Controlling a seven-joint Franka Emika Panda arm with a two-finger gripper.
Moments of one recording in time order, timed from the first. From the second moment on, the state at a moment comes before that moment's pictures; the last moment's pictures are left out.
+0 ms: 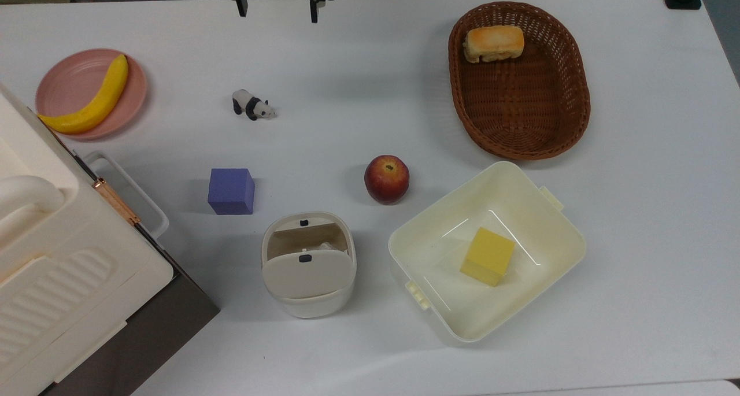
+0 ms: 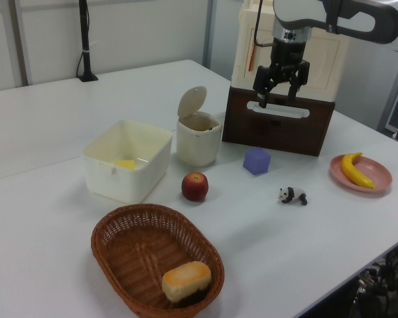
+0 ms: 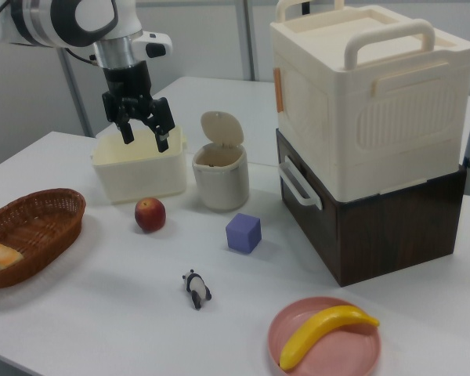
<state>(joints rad) 0.08 0.04 -0.11 -1.58 -0.03 1.62 0.04</state>
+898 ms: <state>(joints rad) 0.08 0.04 -0.11 -1.58 -0.03 1.62 -0.05</state>
